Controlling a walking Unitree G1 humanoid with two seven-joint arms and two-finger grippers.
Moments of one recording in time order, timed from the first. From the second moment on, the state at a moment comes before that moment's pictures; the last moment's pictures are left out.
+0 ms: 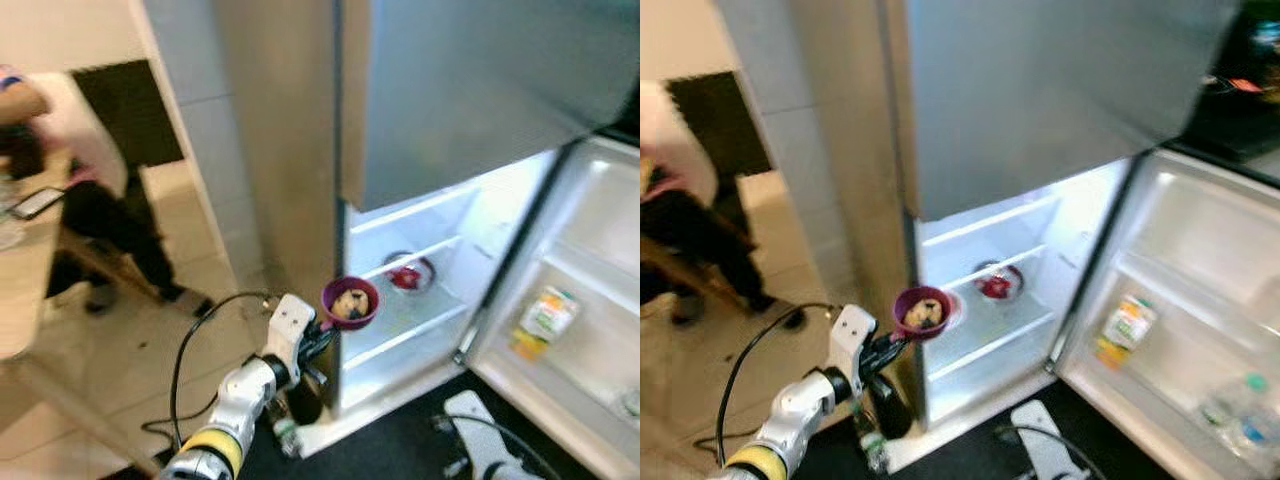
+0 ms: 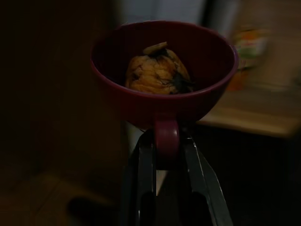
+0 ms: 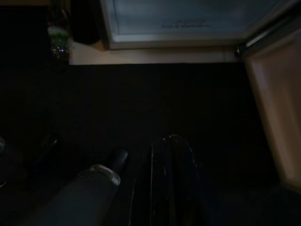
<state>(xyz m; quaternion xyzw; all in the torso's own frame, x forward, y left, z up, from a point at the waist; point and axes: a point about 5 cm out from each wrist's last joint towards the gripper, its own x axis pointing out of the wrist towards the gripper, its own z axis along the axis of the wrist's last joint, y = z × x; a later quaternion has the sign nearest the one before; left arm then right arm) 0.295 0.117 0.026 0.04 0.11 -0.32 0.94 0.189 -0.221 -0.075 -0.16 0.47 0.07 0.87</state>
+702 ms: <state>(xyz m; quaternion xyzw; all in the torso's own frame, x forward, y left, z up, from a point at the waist) 0.273 0.062 0.011 0.02 0.13 -0.39 0.91 0.152 -0.223 -0.092 -0.13 0.53 0.06 0.84</state>
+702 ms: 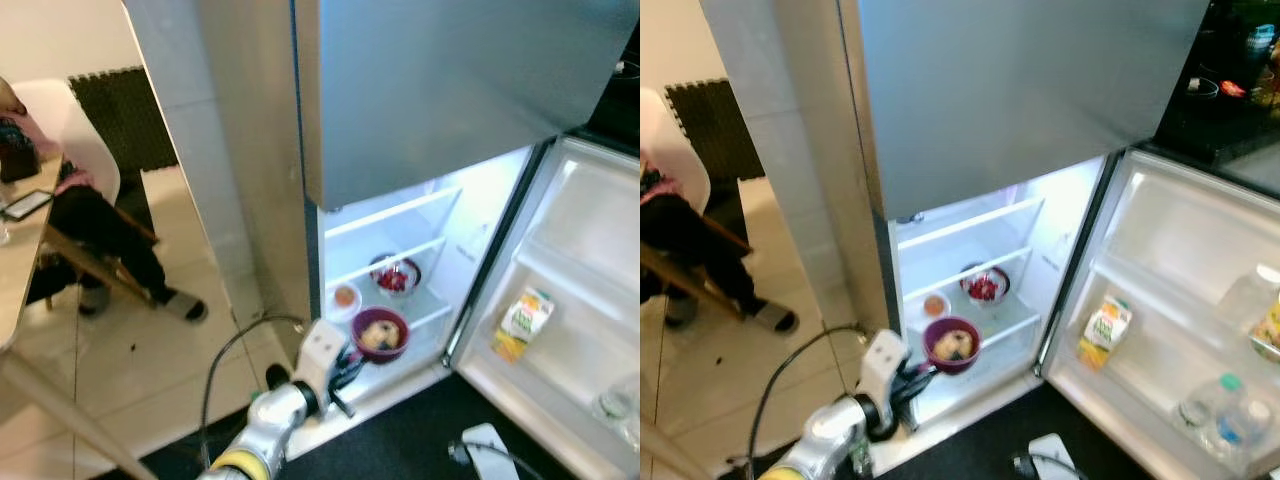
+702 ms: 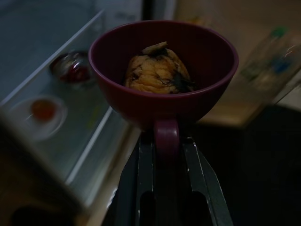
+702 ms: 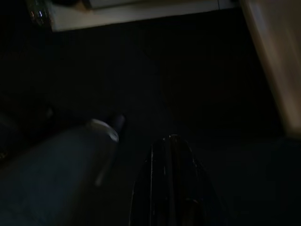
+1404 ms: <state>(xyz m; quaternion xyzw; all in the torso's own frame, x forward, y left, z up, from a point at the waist) 0.271 0.070 0.009 0.03 0.13 -0.39 0.91 0.149 -0.227 -0.092 -0.15 0.53 0.06 0.83</state>
